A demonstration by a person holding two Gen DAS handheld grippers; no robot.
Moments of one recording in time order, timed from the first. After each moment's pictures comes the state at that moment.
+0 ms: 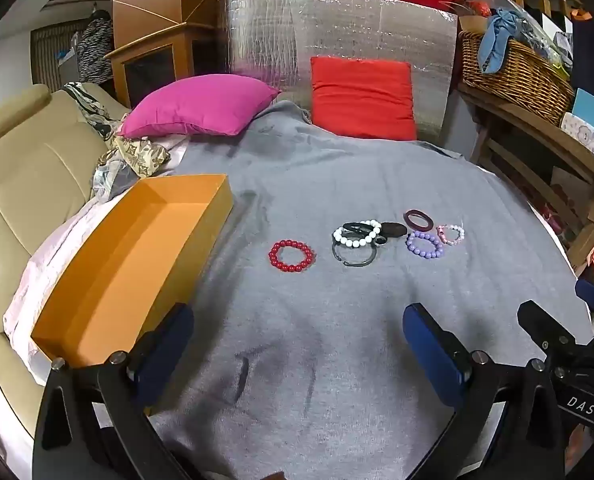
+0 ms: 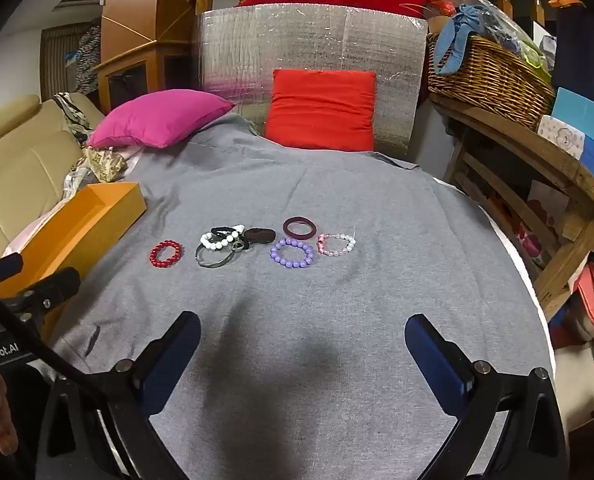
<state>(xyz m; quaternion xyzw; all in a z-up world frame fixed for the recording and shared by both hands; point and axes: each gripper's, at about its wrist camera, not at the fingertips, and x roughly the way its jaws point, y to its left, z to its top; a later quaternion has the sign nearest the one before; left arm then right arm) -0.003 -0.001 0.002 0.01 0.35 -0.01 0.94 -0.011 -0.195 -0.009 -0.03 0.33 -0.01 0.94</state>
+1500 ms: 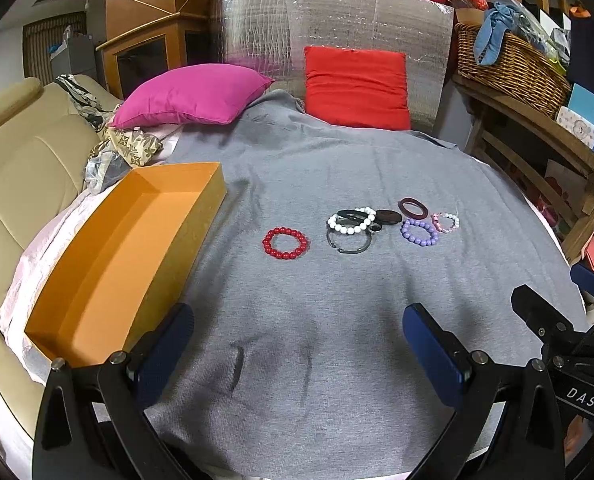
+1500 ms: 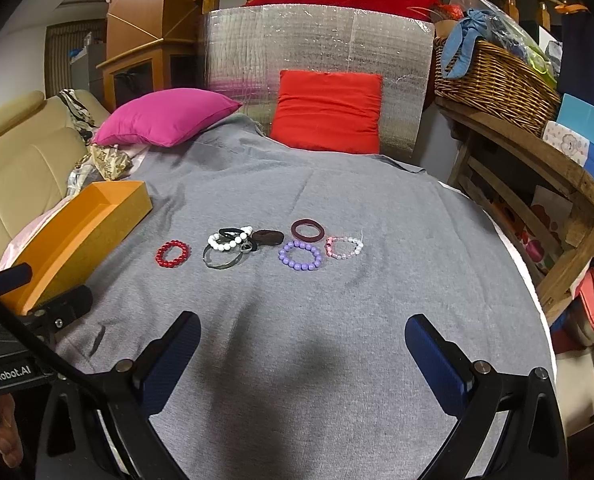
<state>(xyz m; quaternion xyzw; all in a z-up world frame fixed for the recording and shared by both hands) 0.001 0.004 -0.007 0.00 0.37 -0.02 0.93 -0.009 -0.187 -0.008 -0.04 0.33 0.00 0.94</state>
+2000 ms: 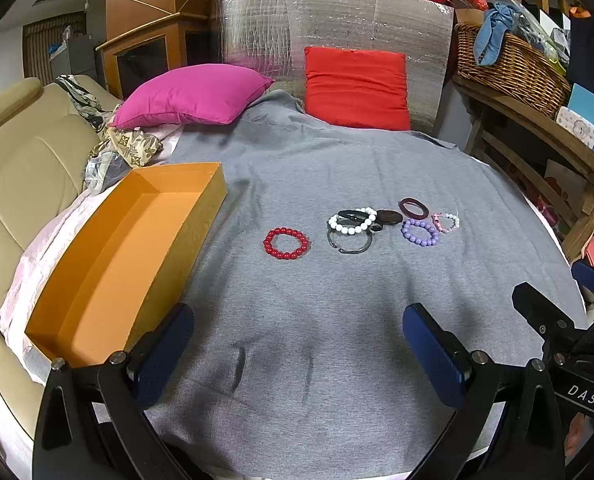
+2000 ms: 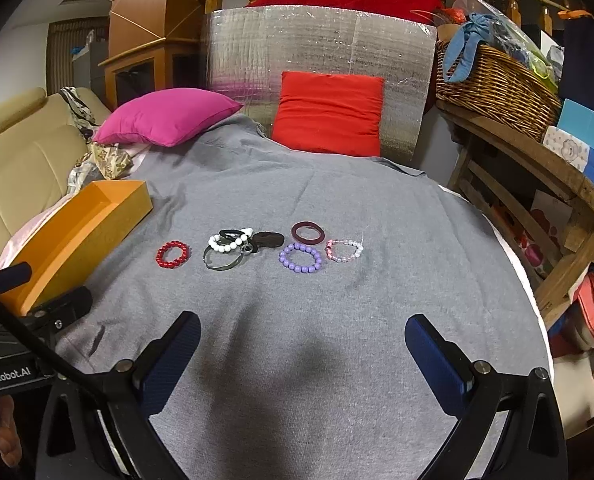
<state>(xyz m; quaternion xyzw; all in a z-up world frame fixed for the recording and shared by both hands) 0.001 0.005 -0.010 0.00 0.37 -0.02 0.93 -0.009 -0.185 -0.007 -0.04 0.33 0.00 0.94</state>
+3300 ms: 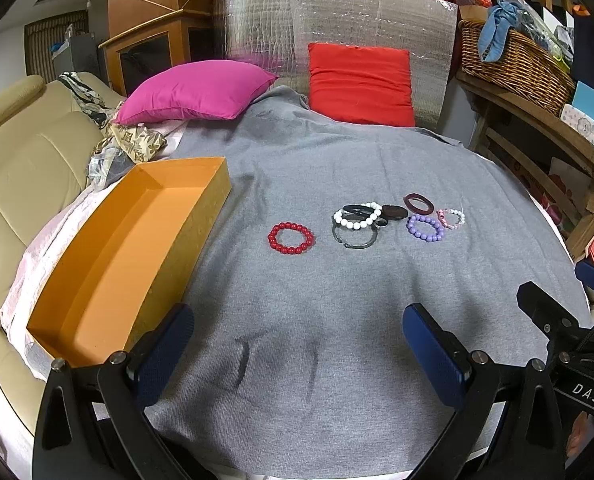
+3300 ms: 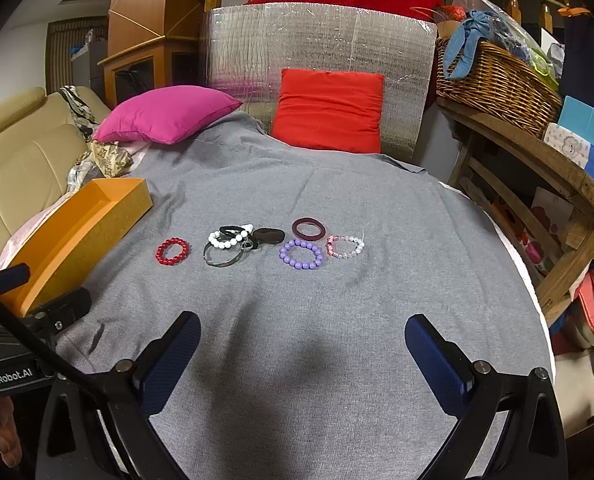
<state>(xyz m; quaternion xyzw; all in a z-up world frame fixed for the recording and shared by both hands) 0.001 0.008 -0.015 0.00 0.38 -0.01 0.93 -0.008 -0.185 -0.010 -0.04 0.34 0.00 0.94</state>
